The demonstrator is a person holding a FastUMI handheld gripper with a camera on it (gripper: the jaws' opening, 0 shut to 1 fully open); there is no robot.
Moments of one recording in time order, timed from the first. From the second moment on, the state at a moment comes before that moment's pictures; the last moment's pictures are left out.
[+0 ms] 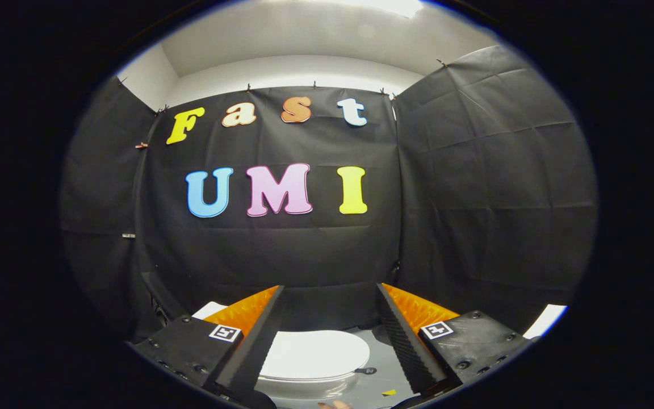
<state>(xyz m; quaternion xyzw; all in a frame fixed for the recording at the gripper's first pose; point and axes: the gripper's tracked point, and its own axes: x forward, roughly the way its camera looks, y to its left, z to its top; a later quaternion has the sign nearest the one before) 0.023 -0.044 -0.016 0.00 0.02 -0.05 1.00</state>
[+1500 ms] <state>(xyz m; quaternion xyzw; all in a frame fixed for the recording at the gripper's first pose) 0.145 -0.244 -0.290 0.35 0.20 -0.15 0.90</state>
